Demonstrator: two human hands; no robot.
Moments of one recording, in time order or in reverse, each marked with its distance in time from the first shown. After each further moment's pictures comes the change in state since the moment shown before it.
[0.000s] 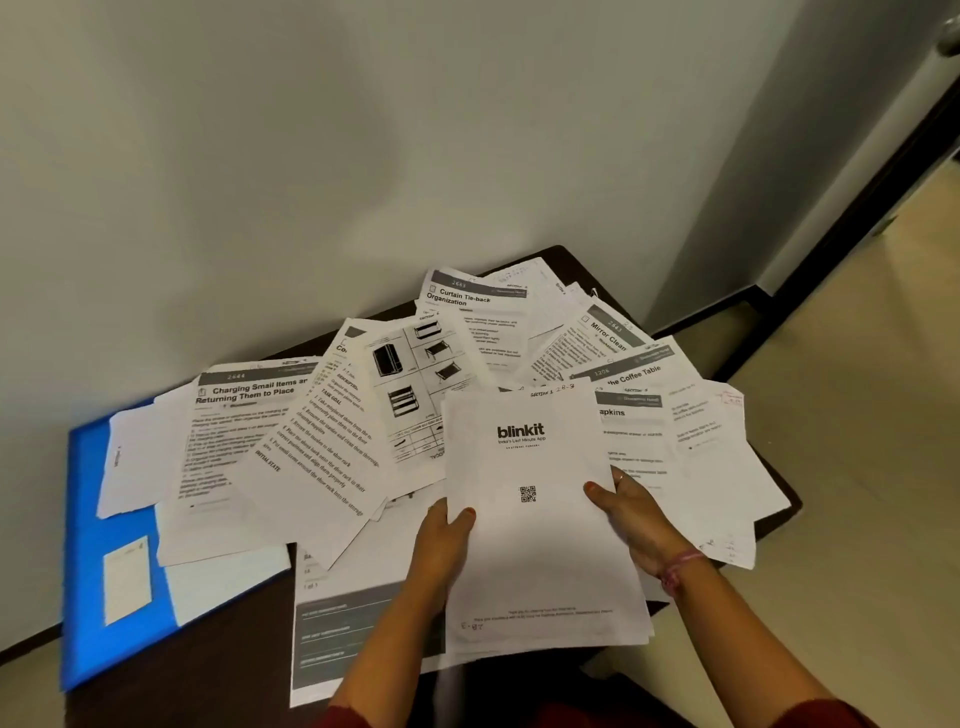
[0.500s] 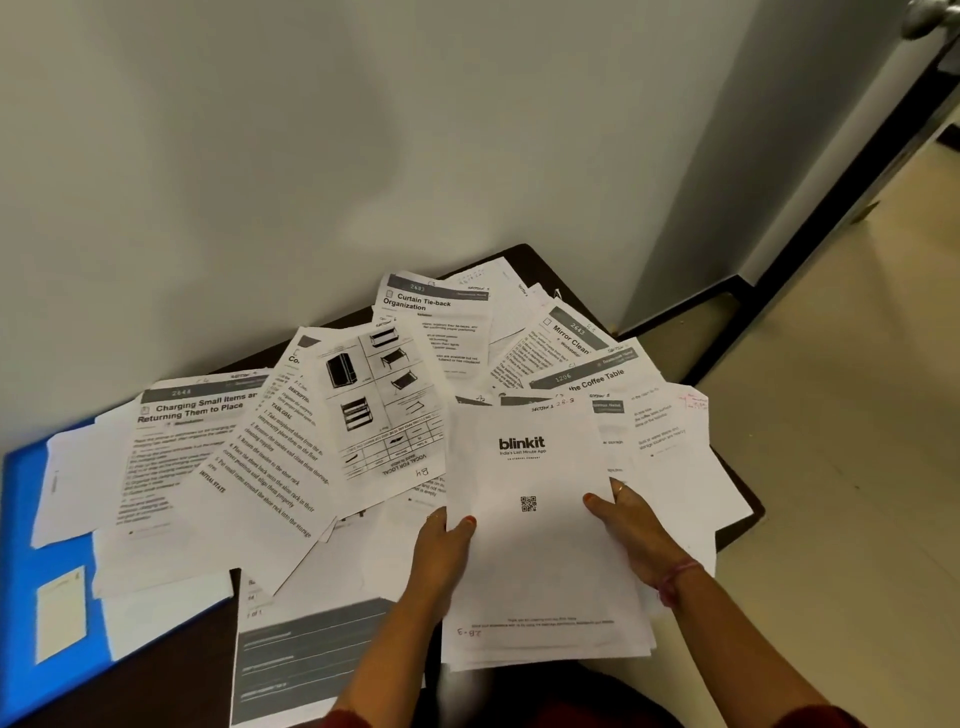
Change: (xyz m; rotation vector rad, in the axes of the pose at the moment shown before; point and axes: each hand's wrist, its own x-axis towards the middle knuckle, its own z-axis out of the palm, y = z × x) left_hand 0.015 0.005 0.061 -0.056 -0.019 -0.058; right_hand 0.017 0.005 -0.061 -0.024 0.044 0.047
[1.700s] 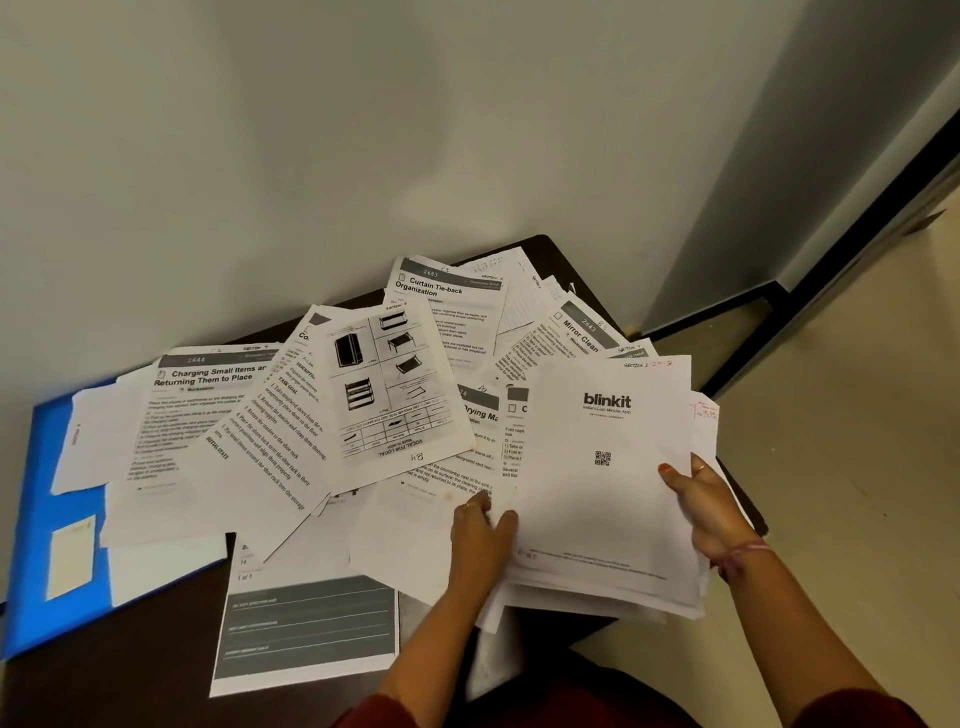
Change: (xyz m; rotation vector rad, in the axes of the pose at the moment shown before) left_hand 0.002 -0.009 0.065 0.264 0.116 0.115; right_hand 0.029 -0.026 -0.085 0.157 0.172 -0.007
